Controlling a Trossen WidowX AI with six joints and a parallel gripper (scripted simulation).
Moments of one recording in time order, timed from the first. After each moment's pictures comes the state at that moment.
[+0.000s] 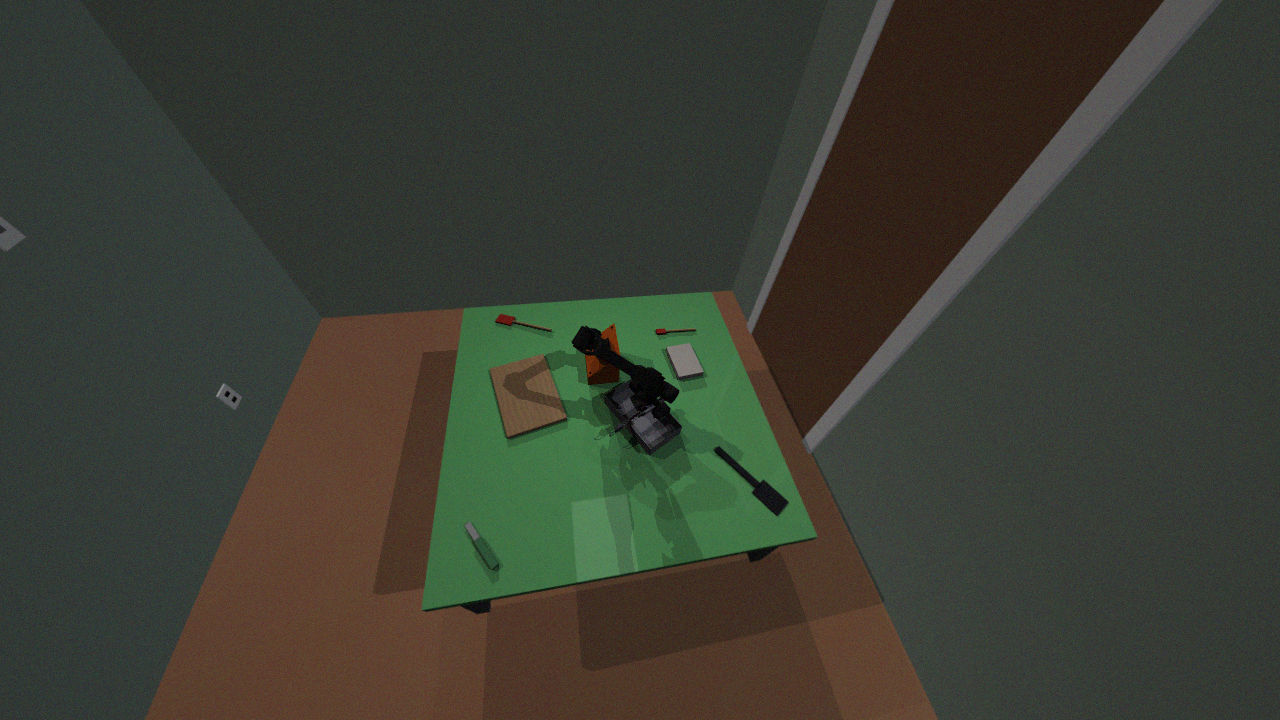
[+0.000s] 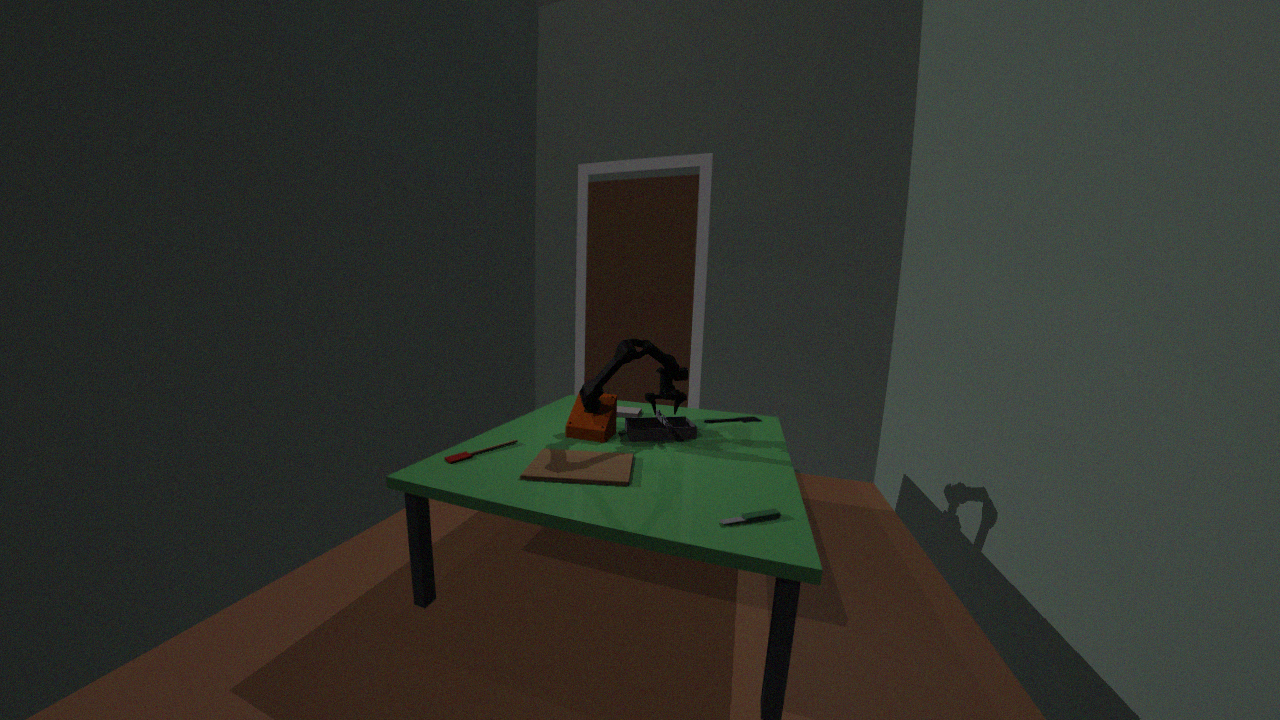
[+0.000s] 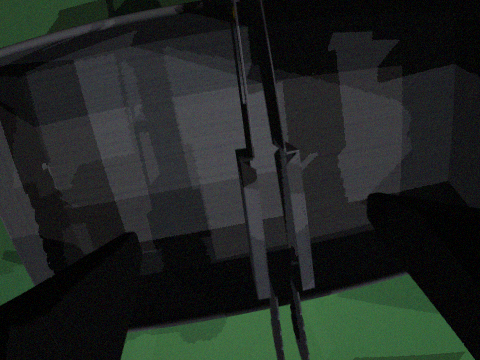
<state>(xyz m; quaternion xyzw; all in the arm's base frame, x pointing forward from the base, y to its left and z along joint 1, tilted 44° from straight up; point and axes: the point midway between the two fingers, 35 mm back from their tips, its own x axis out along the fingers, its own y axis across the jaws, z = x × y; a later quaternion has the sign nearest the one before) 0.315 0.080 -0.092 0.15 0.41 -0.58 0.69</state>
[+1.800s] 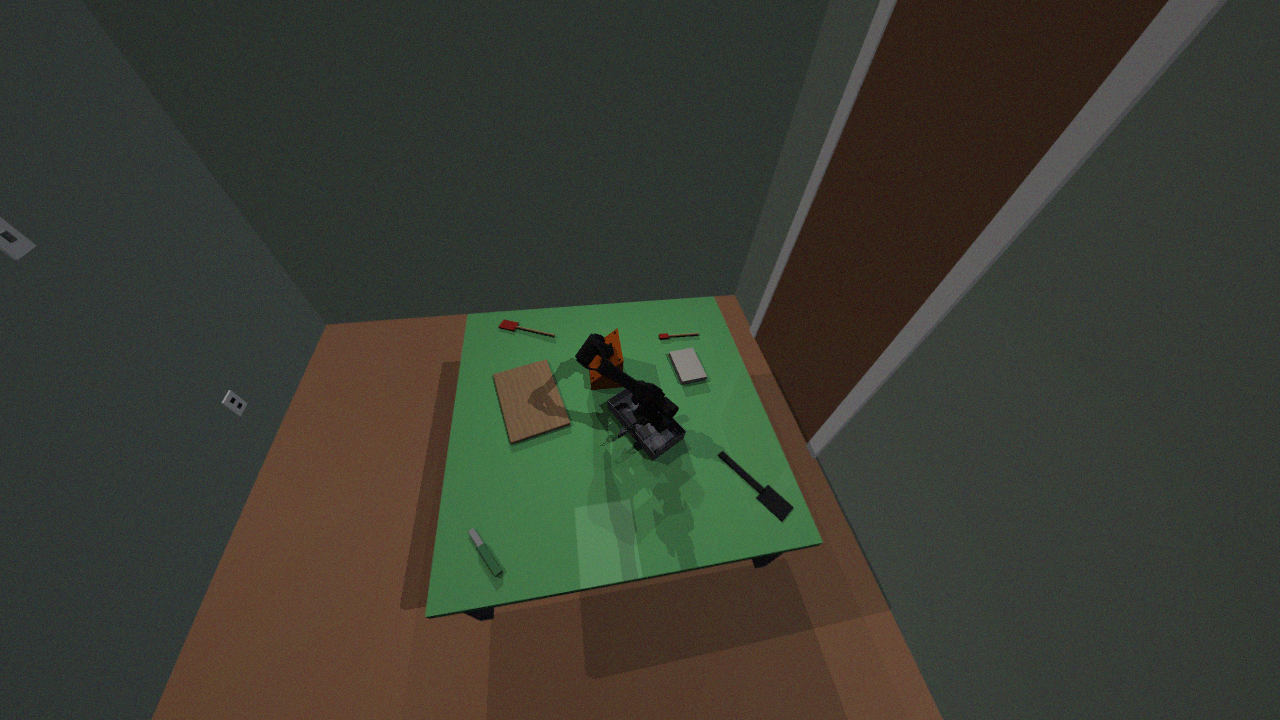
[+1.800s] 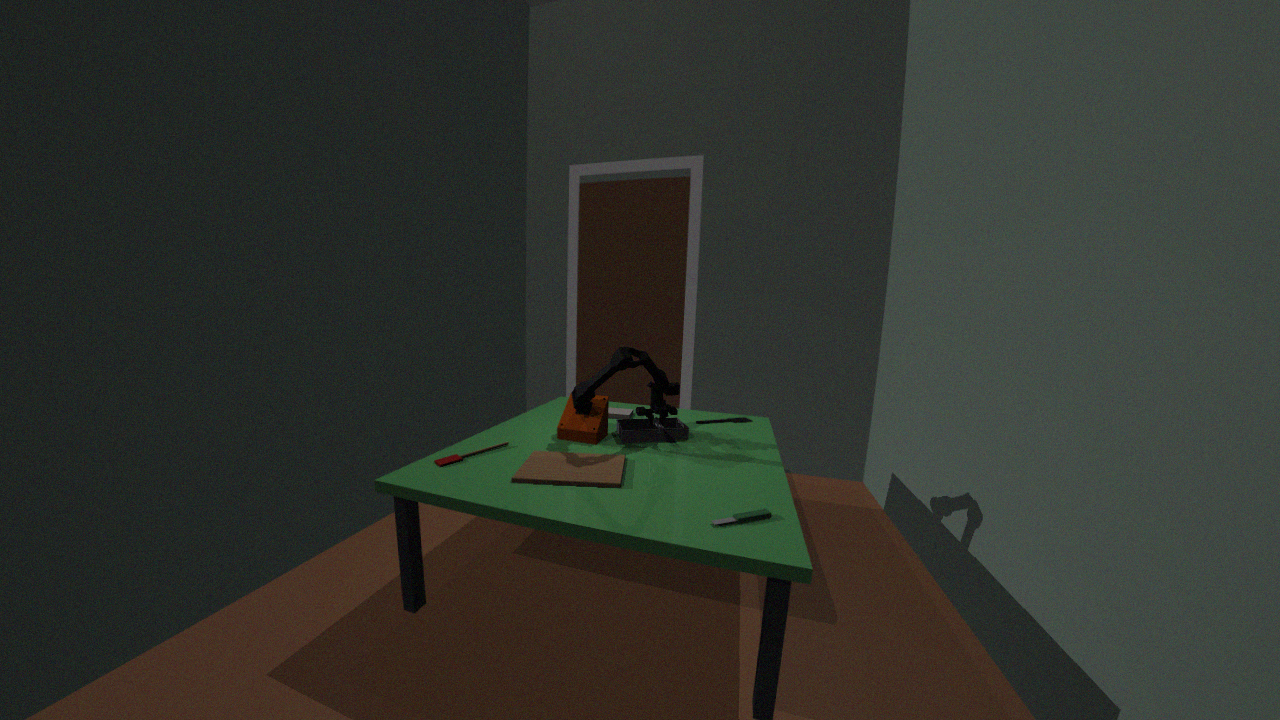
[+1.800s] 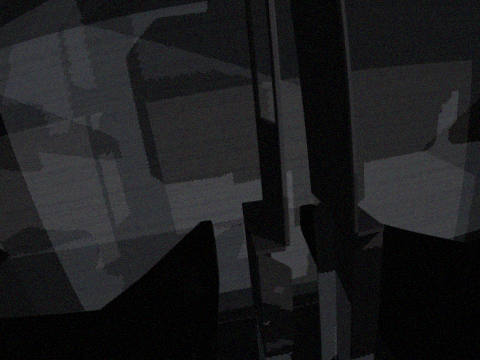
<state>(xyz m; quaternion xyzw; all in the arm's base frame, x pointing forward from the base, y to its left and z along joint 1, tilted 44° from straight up) 0.312 0.036 -0.136 0.14 0.41 -0.58 0.69</state>
